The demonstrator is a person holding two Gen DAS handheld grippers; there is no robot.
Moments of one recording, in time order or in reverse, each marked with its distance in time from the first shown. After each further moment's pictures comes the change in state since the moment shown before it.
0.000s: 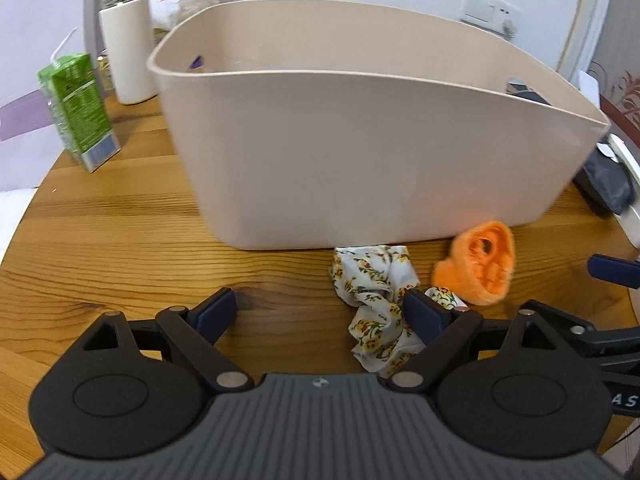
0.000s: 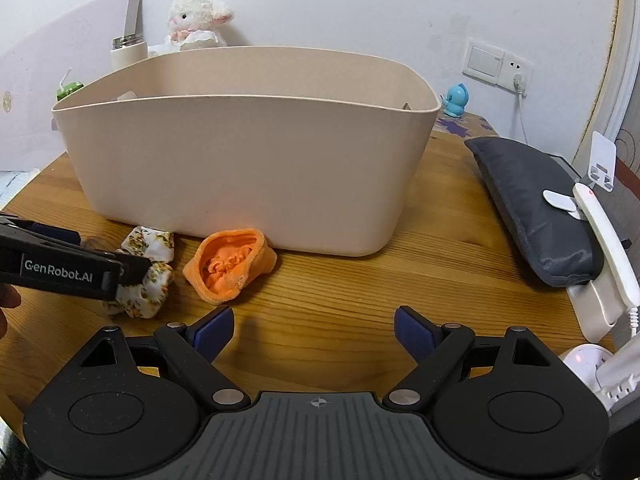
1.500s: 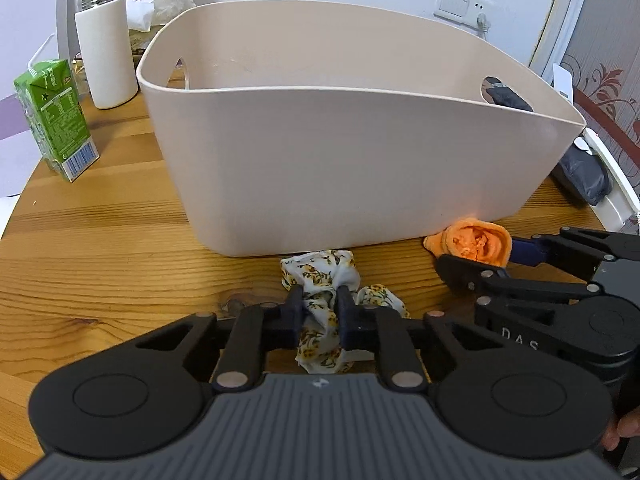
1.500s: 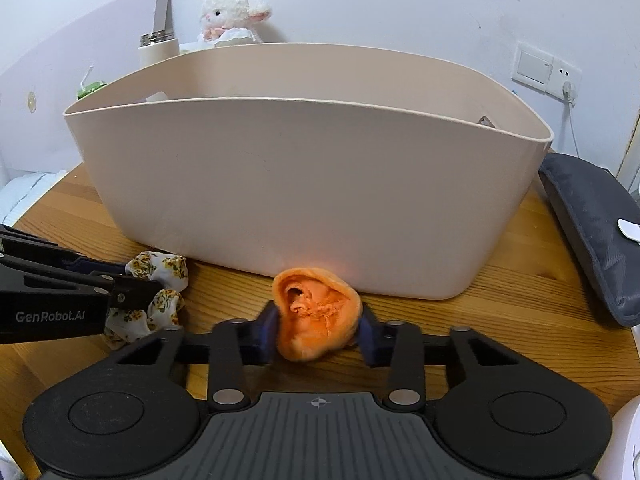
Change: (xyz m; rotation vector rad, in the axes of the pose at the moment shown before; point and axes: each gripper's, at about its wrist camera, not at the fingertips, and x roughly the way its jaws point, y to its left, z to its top) left arm -0.007 0.004 0.008 0.043 0.019 -0.093; right arm 0.032 0.034 0.022 -0.022 -0.009 0.092
